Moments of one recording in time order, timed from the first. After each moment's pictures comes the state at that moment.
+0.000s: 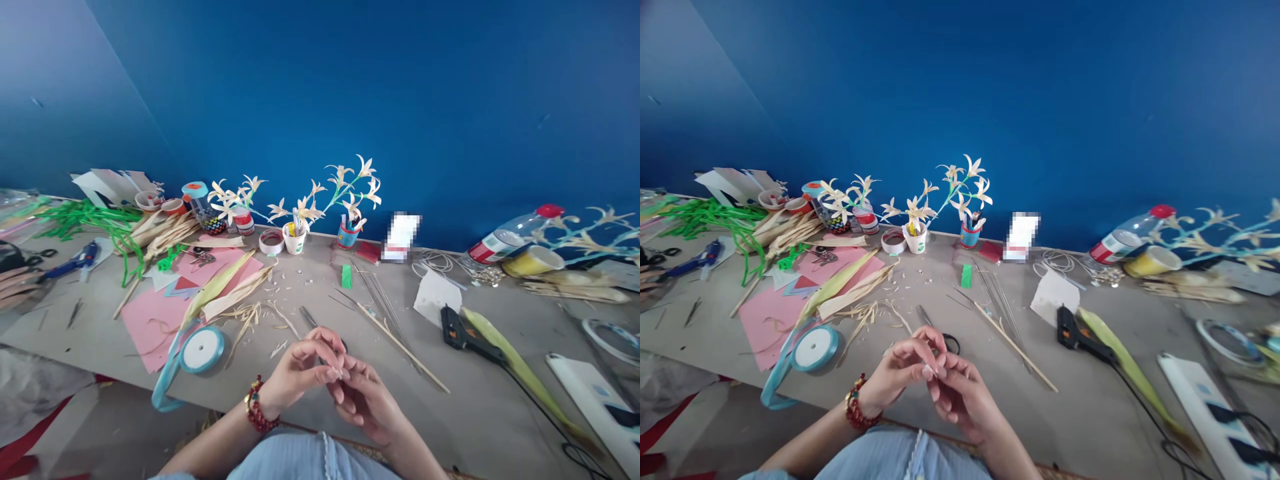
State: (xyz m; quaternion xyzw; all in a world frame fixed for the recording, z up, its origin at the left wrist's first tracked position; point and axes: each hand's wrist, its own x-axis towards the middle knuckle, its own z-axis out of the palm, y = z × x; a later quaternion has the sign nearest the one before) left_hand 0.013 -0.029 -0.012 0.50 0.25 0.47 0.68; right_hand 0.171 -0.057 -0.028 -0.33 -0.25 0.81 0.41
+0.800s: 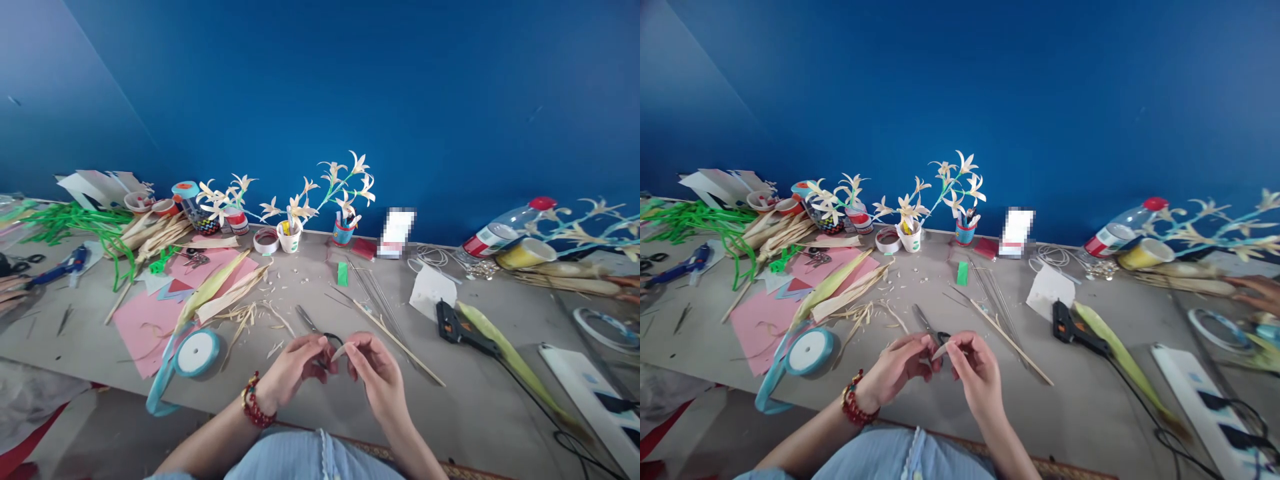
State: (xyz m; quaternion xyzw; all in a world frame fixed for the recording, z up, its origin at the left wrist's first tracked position) left_hand 0.019 -0.023 -0.022 0.32 0.34 0.36 0.81; right_hand 0.183 -0.048 -0.030 -0.49 -0.44 0.52 0.55
